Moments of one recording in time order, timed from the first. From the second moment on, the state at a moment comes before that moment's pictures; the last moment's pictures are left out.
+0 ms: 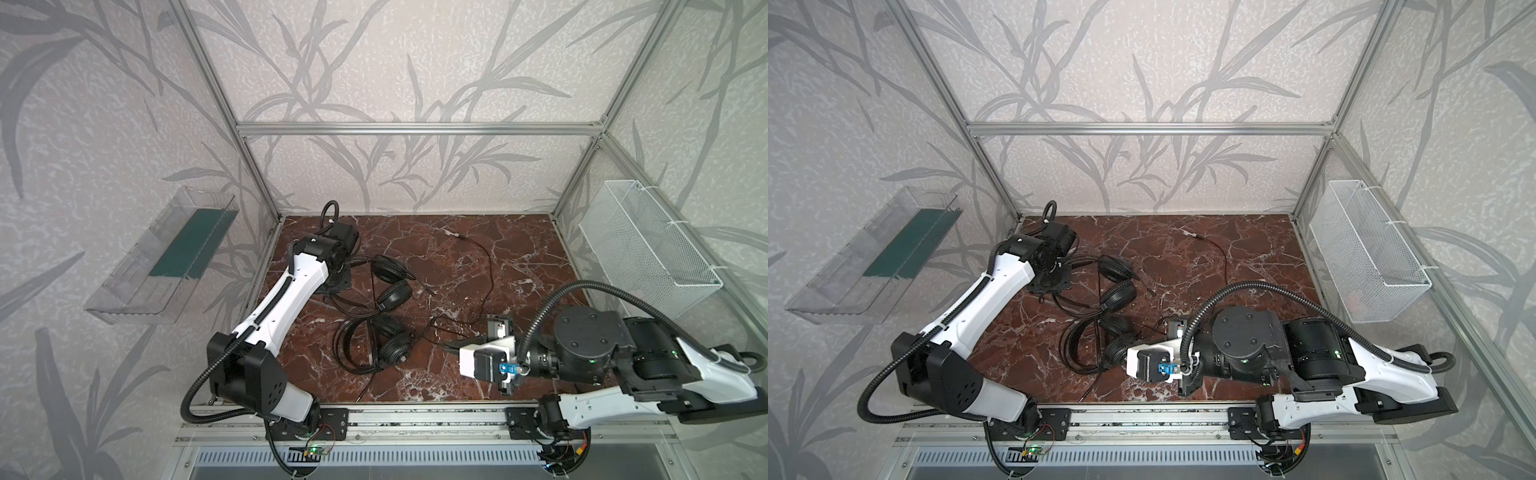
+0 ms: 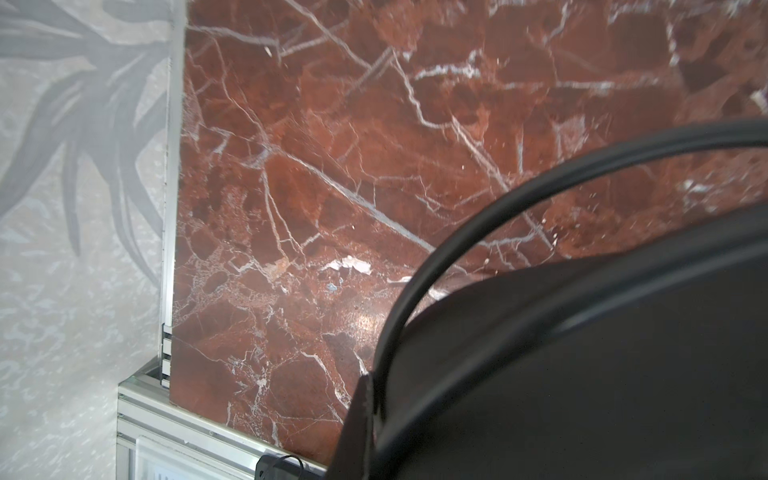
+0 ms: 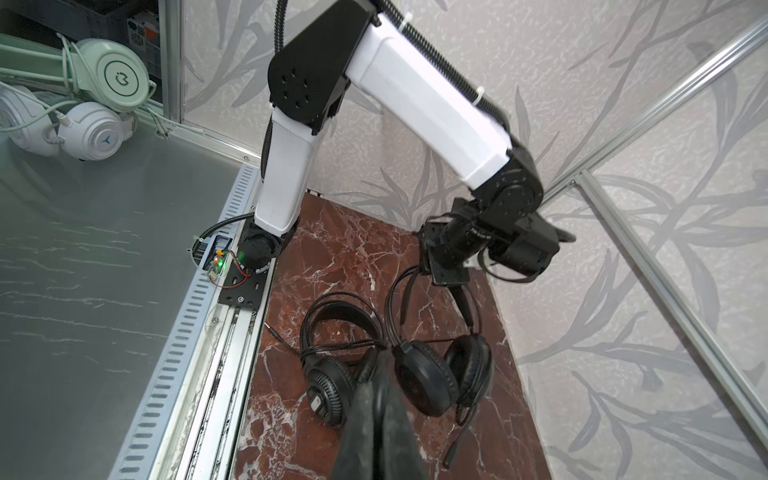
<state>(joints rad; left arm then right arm) -0.31 1.50 1.41 -1.29 -0.31 -0.47 1.56 1.07 1.64 -0.91 0.21 -0.48</state>
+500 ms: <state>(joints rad) -0.44 1.42 1.34 -1.25 -0.34 -0.44 1.44 1.16 1.74 -0.95 0.29 -0.71</state>
